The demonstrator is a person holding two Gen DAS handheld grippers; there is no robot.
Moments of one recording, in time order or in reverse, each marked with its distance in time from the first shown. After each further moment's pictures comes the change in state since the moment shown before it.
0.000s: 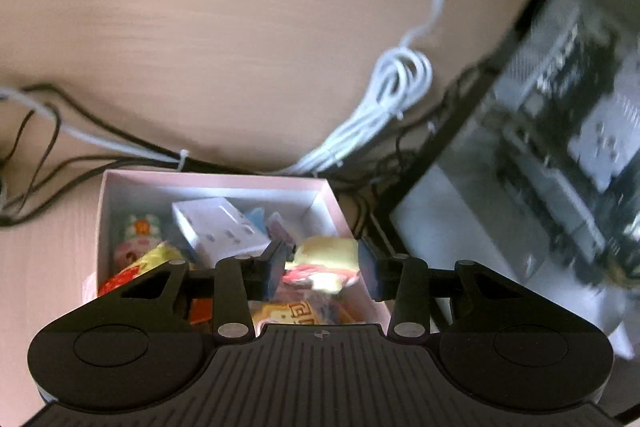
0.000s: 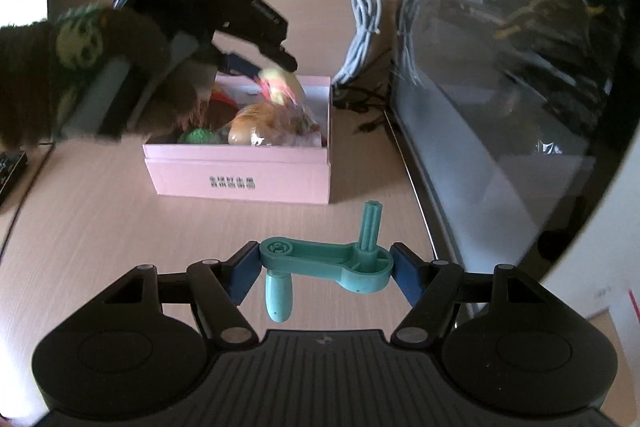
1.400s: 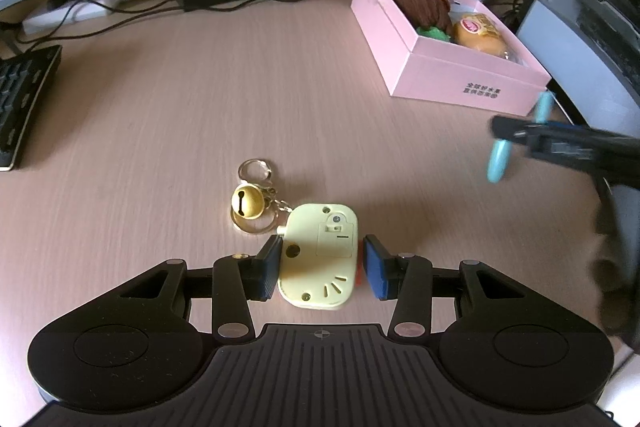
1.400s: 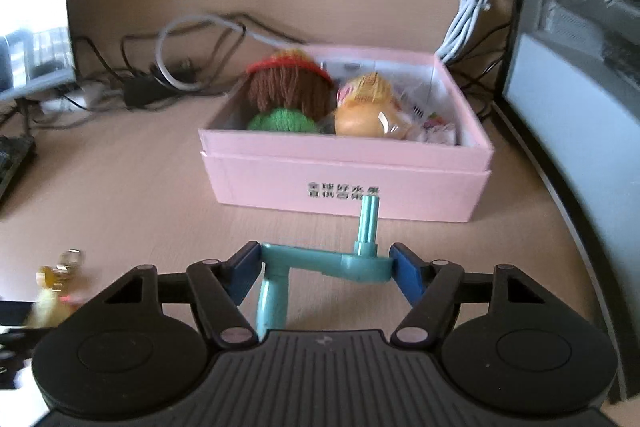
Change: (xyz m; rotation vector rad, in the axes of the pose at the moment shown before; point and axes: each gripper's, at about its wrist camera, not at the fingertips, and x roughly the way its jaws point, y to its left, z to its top) left arm -0.180 0.083 -0.194 0.006 0.185 0.371; right arm 0.064 0.084 0.010 -0.015 0.035 0.097
